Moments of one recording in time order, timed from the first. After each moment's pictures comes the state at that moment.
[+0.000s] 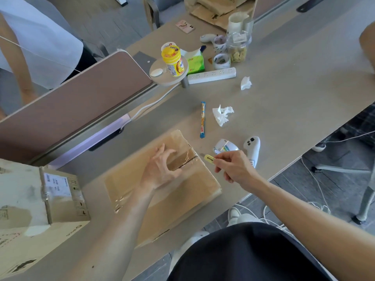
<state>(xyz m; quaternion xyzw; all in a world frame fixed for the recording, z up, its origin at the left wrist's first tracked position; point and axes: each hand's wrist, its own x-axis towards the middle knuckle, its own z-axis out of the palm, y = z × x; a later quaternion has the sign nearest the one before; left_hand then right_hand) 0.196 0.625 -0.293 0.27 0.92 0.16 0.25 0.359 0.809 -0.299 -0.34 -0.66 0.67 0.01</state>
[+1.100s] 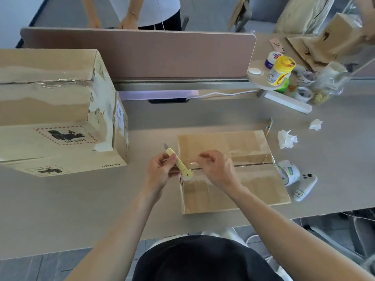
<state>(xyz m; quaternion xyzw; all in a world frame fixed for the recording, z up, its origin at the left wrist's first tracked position) 0.196 0.397 -0.319 -0.10 0.64 0.73 0.21 0.233 0.570 -0.297 -0.16 -0.88 0.44 0.00</state>
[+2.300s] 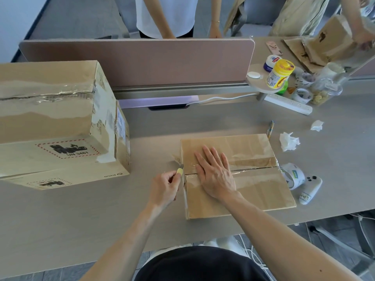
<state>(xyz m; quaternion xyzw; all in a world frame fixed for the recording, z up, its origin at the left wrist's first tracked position) 0.198 0.383 -0.353 0.07 0.85 0.50 0.13 0.224 0.568 -0.354 -0.06 -0.99 0.15 -0.03</state>
